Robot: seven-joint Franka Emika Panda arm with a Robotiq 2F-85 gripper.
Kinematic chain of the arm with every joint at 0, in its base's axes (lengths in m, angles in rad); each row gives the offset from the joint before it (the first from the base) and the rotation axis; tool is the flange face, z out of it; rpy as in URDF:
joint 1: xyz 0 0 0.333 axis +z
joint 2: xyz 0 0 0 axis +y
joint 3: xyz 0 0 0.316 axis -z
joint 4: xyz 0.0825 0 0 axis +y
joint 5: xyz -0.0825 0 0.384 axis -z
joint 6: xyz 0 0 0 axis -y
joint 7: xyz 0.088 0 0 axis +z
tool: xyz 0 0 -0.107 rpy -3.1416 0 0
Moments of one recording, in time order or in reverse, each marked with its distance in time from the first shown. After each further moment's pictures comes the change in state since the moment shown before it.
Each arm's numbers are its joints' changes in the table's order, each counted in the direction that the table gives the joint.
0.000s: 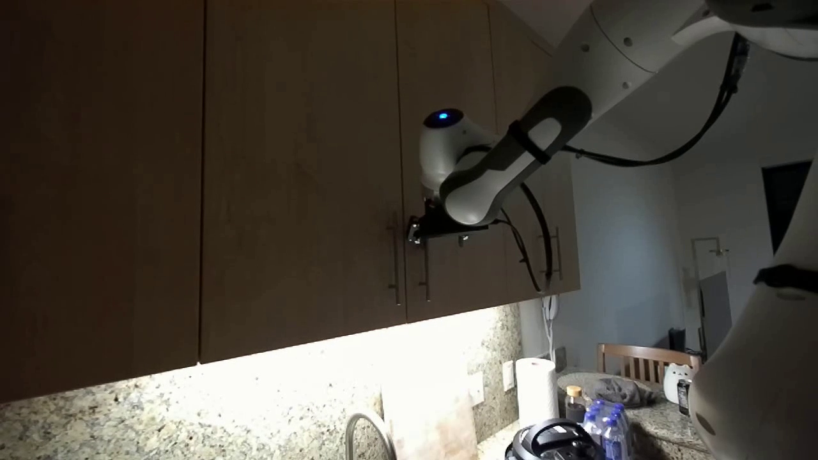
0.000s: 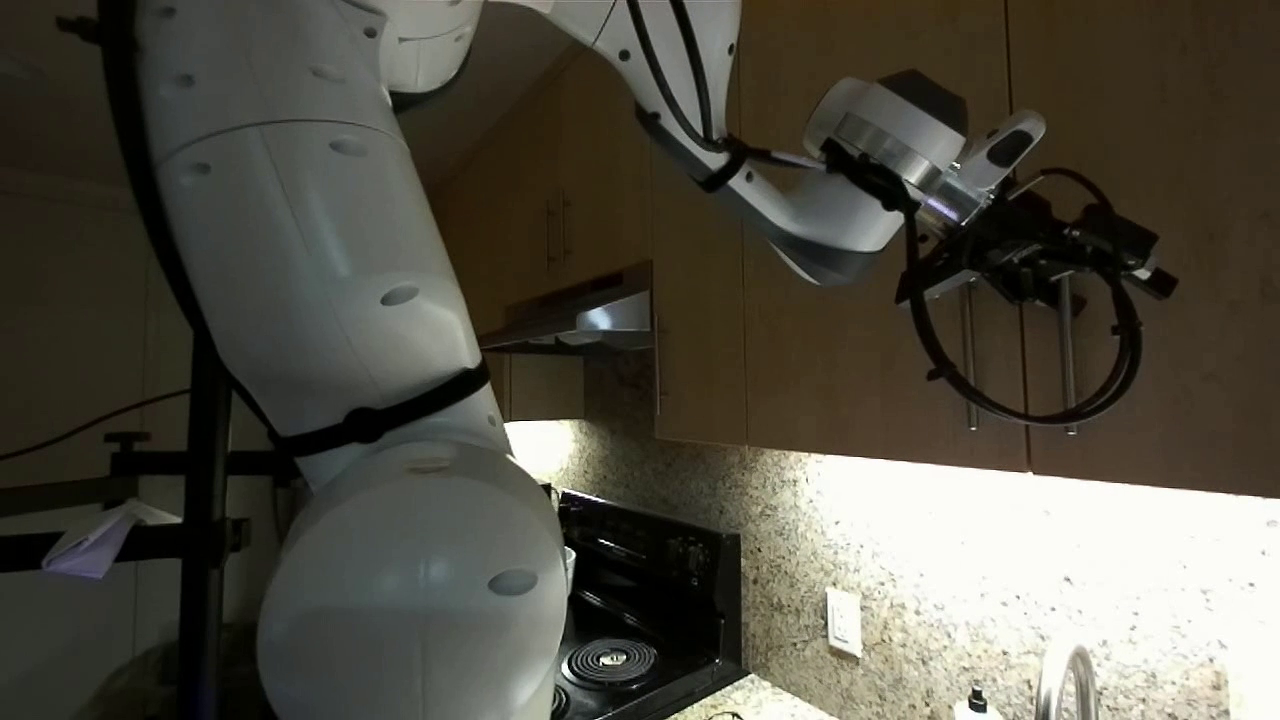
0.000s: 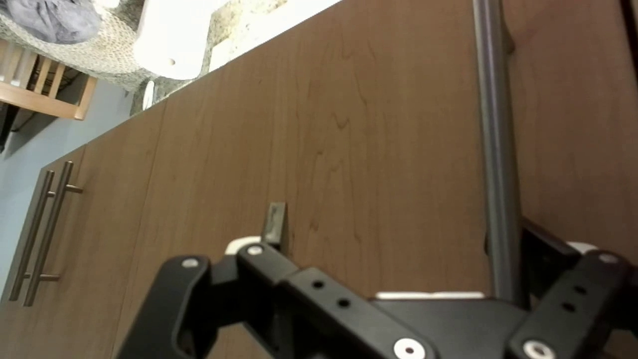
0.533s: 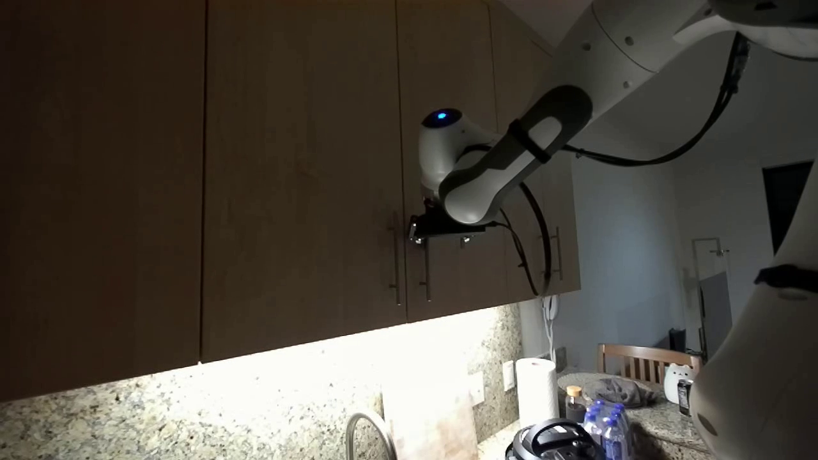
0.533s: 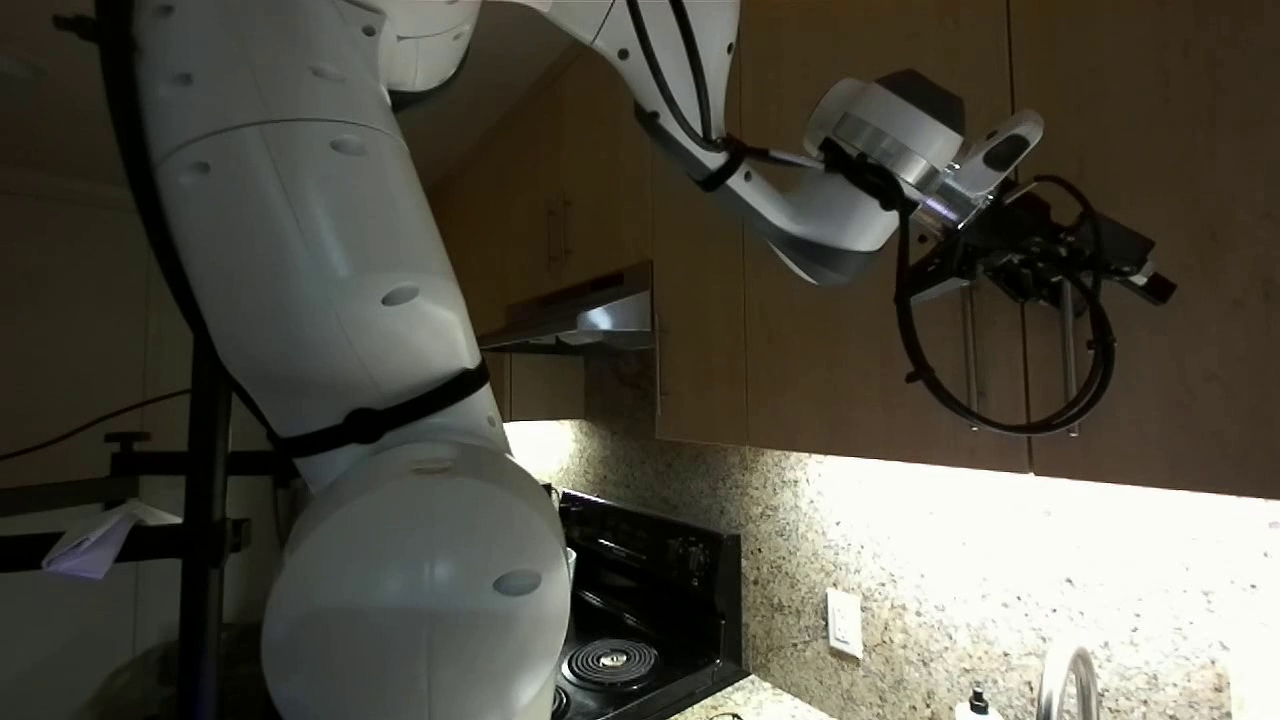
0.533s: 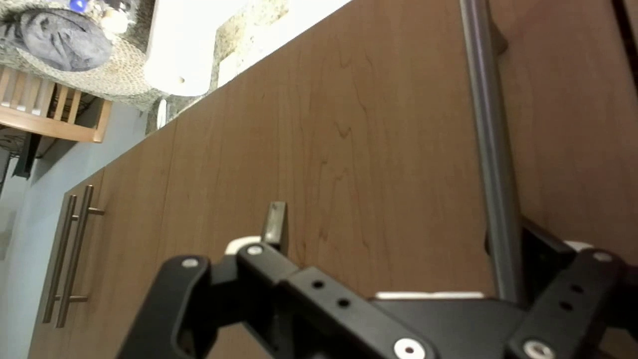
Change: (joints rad) arm 0.011 -0.002 0.005 0.000 0.000 -0.028 -0.085
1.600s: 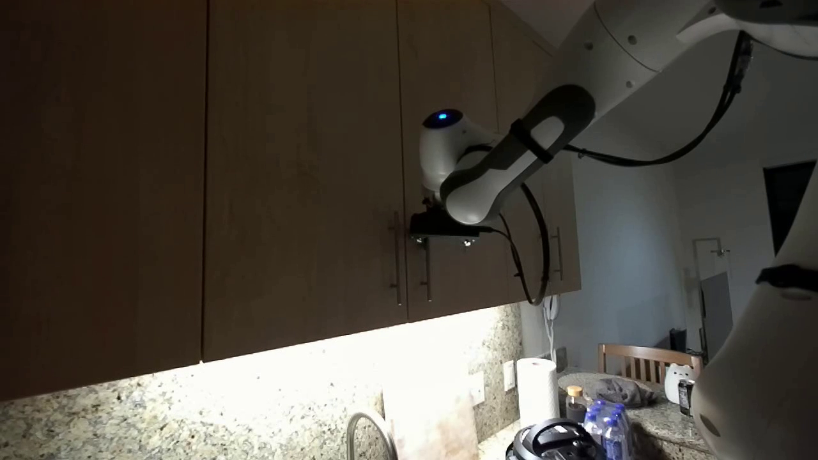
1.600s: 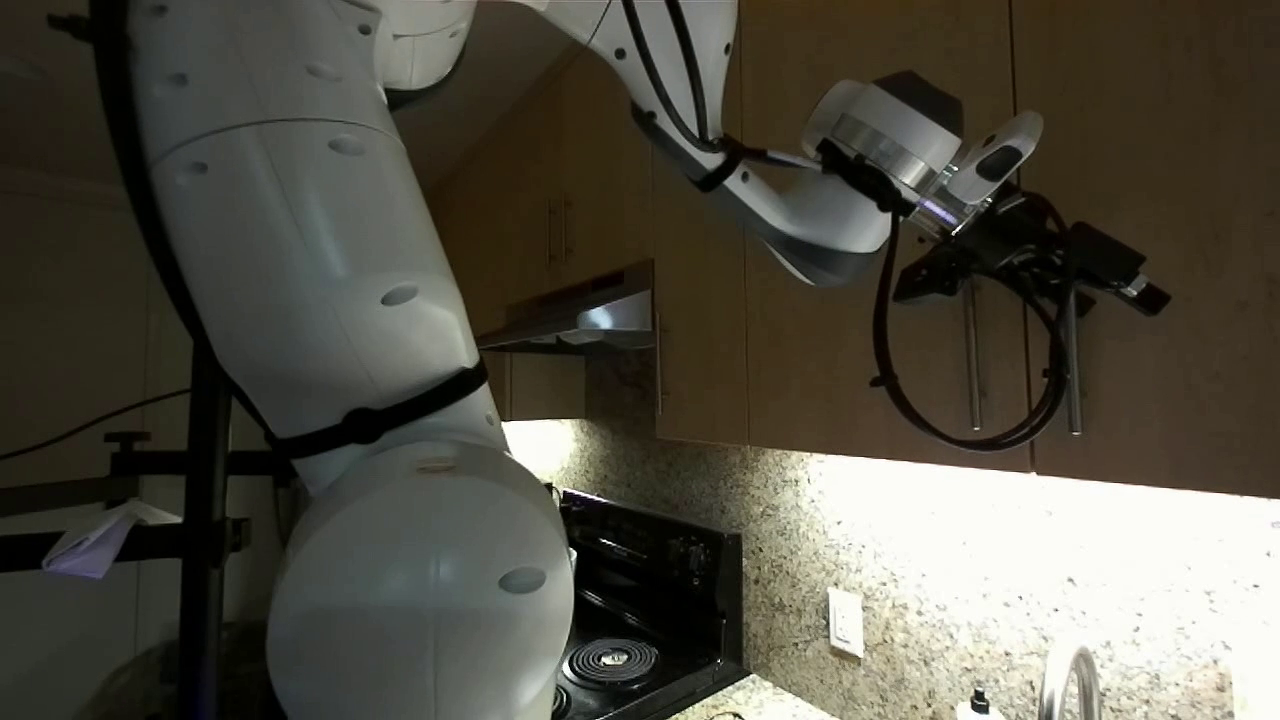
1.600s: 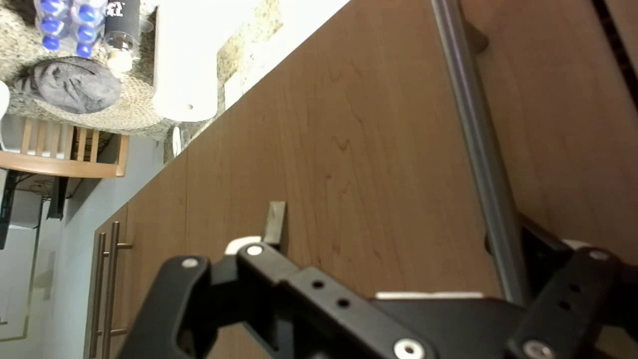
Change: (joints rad) arm 0.013 -0.007 0.013 0.013 0.000 -0.006 -0.150
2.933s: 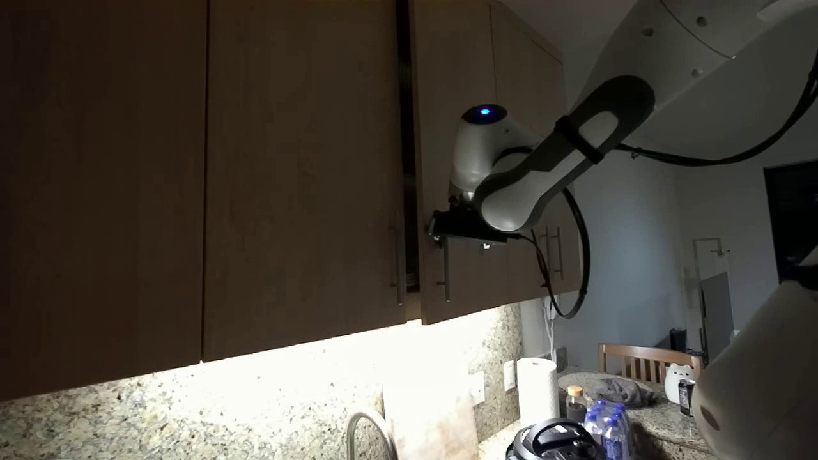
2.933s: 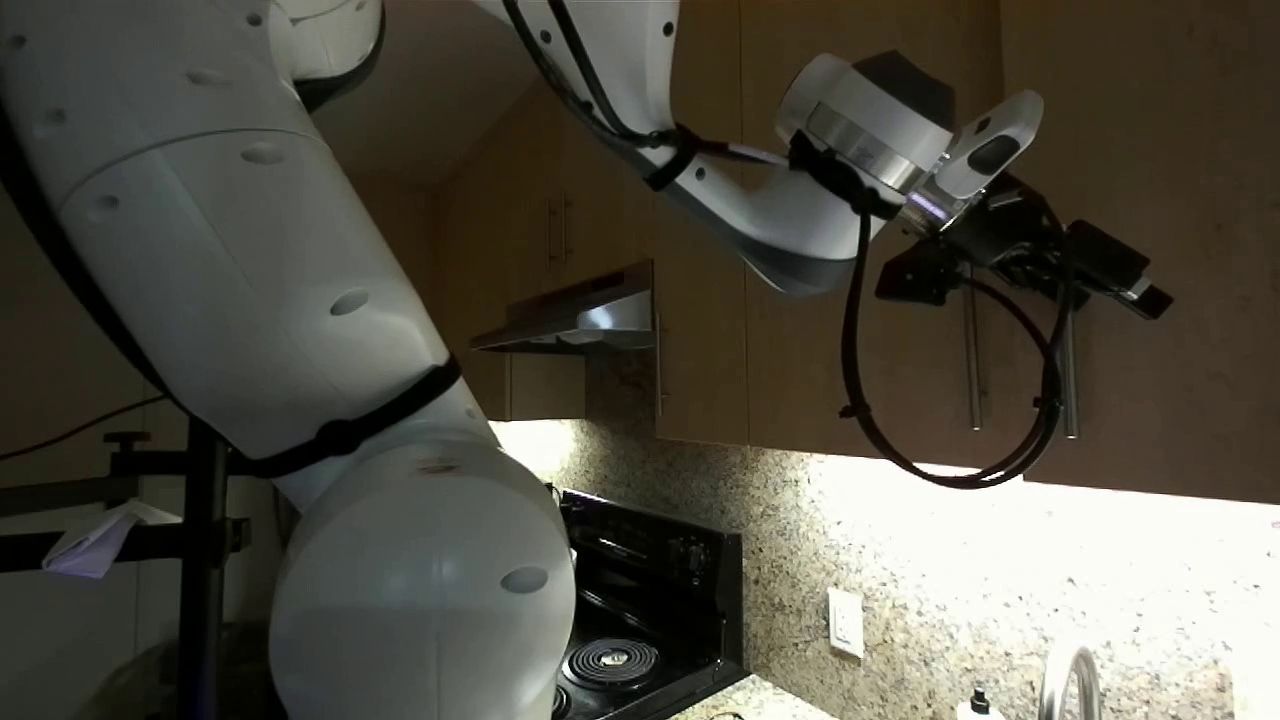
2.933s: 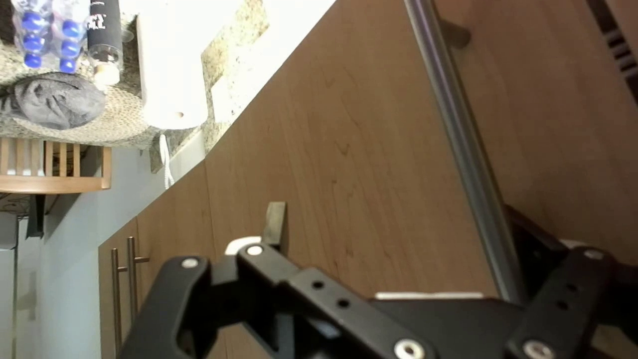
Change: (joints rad) arm 0.006 -0.171 0.085 0.195 0.000 0.146 0.000
